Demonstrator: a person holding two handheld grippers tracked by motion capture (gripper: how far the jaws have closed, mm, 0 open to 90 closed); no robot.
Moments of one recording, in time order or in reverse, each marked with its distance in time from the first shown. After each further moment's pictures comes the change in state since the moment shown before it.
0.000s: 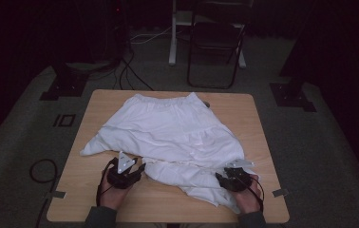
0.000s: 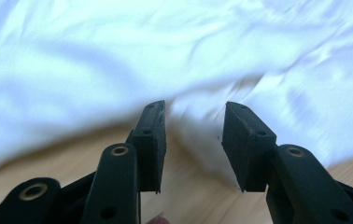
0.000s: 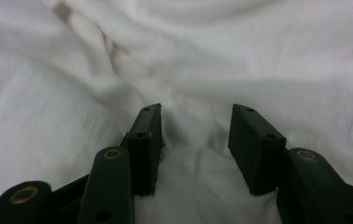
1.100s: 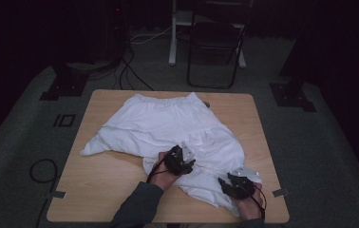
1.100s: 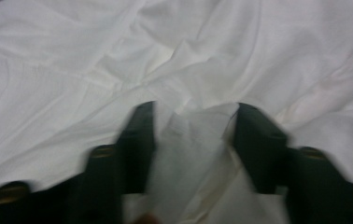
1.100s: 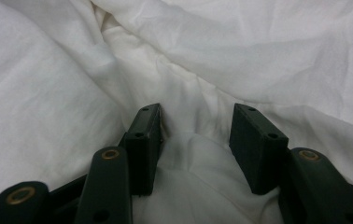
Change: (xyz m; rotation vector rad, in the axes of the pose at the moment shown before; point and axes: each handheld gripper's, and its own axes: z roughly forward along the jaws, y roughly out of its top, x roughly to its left) left arm -0.096 0.063 0.116 0.109 -0.109 0.269; right arm -0.001 -0.027 0.000 -0.061 -0.014 0.031
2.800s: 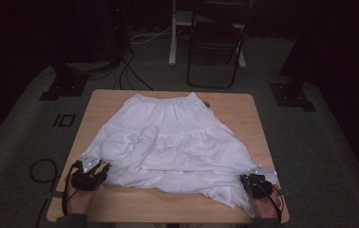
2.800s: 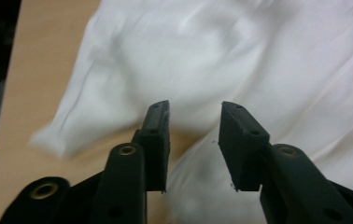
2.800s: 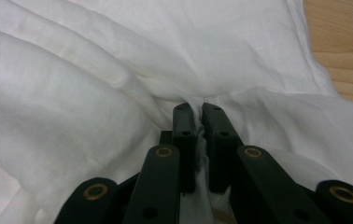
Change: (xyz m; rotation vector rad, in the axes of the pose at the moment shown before) left arm 0.111 -0.153 -0.169 0.006 0.313 -0.411; right arm -0.045 -0.012 -0.021 0.054 -0.140 0.067
